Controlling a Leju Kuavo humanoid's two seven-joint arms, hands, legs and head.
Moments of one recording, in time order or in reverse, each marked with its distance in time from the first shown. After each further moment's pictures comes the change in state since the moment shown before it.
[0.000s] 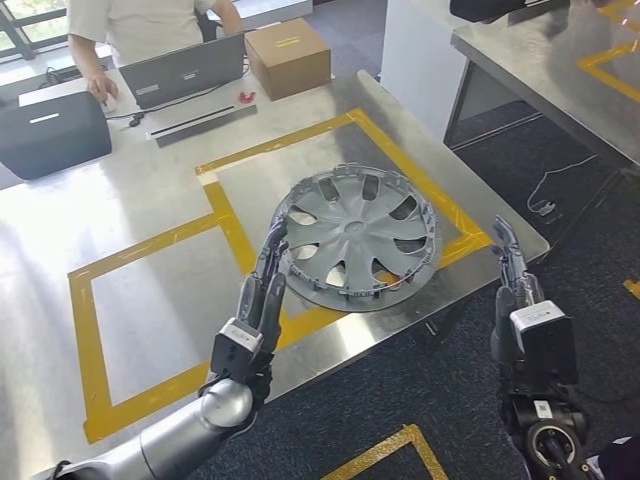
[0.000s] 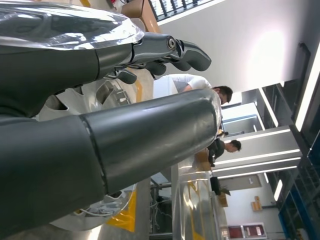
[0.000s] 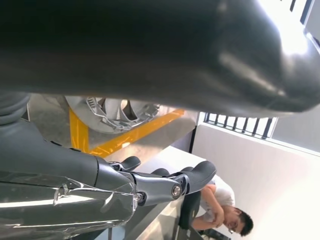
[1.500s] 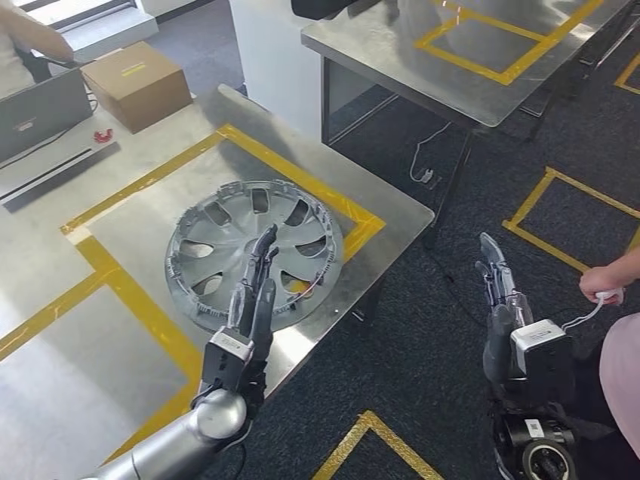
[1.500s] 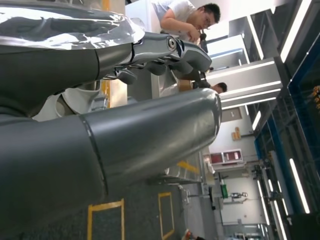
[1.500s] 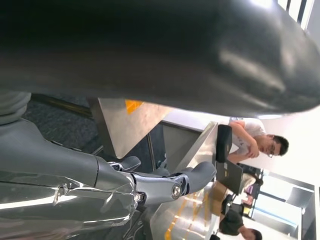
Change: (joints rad) left arm 0.043 -0.021 0.019 -0.025 -0.038 0.000 0.021; right arm 0.095 -0.020 -0.003 -0.072 -0.066 0.003 -0.009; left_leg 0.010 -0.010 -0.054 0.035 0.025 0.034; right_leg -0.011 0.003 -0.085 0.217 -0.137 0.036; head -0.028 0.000
